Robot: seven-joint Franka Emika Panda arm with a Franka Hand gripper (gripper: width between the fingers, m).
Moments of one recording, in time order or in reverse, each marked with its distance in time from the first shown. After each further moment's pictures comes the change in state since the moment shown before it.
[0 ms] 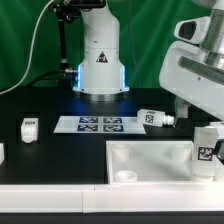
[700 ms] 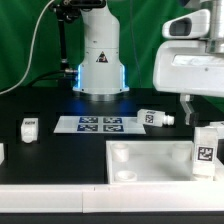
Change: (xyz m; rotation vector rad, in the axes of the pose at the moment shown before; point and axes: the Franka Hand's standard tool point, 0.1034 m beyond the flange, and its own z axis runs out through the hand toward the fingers) arm -0.031 -0.003 -0.023 0.264 -0.025 -0.490
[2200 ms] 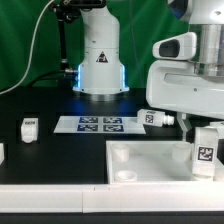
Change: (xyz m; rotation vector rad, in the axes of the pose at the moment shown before) arm -0.001 0.013 0.030 -0.018 -0.092 0.252
